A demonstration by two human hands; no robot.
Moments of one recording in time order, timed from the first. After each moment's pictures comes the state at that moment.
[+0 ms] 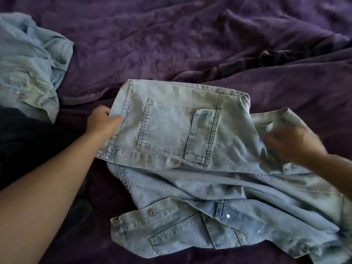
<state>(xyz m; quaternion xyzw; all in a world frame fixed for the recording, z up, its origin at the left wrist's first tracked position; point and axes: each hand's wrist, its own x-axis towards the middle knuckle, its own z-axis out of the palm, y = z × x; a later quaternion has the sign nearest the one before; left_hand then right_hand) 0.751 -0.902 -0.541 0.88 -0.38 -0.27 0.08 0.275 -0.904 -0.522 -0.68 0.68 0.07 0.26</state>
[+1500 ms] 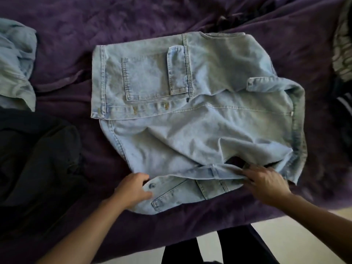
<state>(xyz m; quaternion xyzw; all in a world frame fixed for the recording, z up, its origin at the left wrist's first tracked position) 0.658 -0.673 -0.529 0.61 -0.62 -0.45 -0.19 0.269 -0.656 -0.510 -0.69 0.63 0.21 0.30</state>
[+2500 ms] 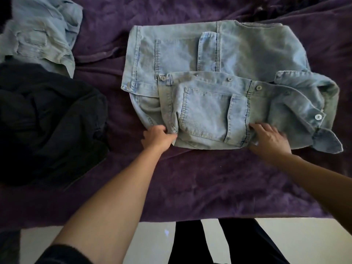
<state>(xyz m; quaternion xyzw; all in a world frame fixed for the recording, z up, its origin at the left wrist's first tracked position) 0.618 -0.715 -0.535 0.84 -0.38 -0.39 -0.02 0.292 -0.724 -0.542 -0.69 0.67 0.14 0.23</state>
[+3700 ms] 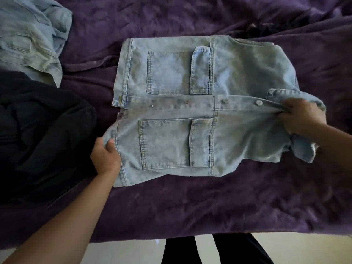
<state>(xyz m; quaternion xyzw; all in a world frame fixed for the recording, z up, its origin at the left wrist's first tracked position) 0.707 -0.692 -0.533 0.91 -0.29 -0.22 0.21 0.238 -0.851 -0.488 -0.62 0.75 0.12 0.18</state>
